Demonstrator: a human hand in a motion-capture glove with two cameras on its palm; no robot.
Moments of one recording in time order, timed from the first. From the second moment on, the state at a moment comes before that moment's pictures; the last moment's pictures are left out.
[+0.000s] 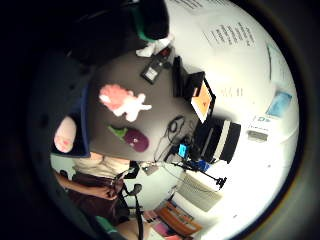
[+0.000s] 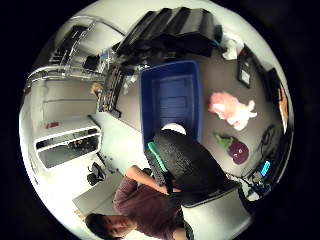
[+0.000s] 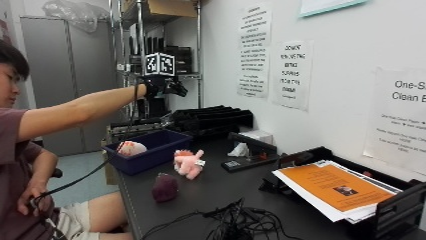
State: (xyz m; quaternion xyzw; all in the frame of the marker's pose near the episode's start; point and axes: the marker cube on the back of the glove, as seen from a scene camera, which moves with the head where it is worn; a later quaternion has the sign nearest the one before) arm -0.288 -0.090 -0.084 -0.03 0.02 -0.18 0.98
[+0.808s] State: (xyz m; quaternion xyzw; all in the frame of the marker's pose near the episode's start) arm -0.103 -0.026 0.233 -0.16 0.03 -0.06 0.98
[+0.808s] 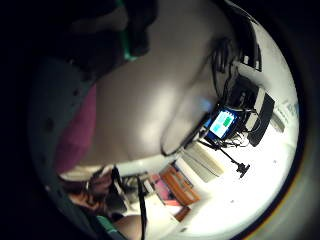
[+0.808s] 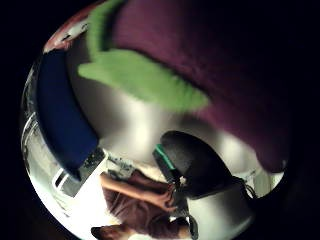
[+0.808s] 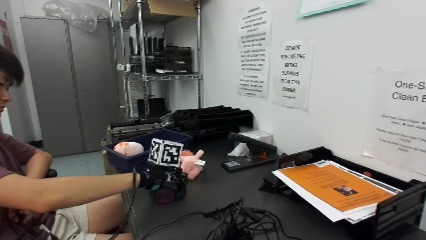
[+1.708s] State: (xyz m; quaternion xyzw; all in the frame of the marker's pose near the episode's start) arm -0.101 -0.046 0.243 0.03 -0.09 0.02 0.99
